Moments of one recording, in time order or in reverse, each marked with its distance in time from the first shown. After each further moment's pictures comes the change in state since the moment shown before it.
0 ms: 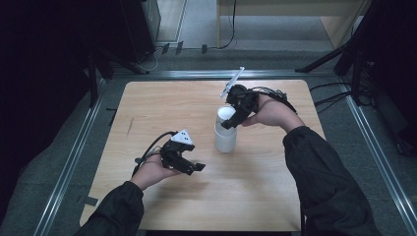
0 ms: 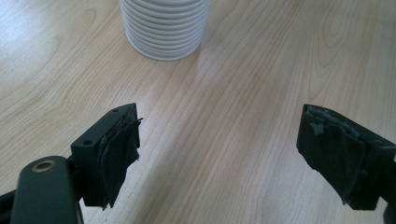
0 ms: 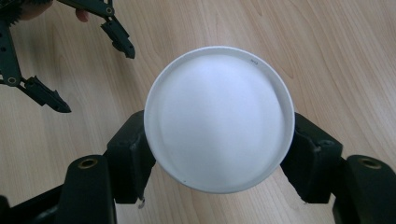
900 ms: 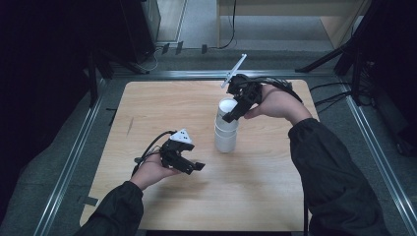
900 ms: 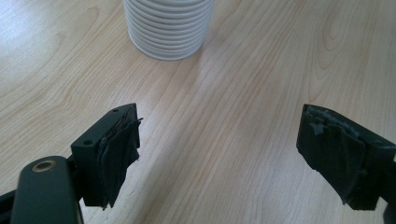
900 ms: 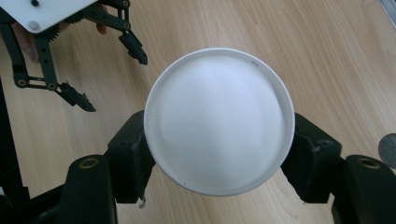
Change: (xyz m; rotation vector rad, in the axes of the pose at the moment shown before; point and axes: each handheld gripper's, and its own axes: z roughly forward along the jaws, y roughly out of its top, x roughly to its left) left arm 0.003 0.000 -0.001 -0.004 -0.006 -0.020; right arm 0.003 0.017 -0.038 0.010 0.005 0.011
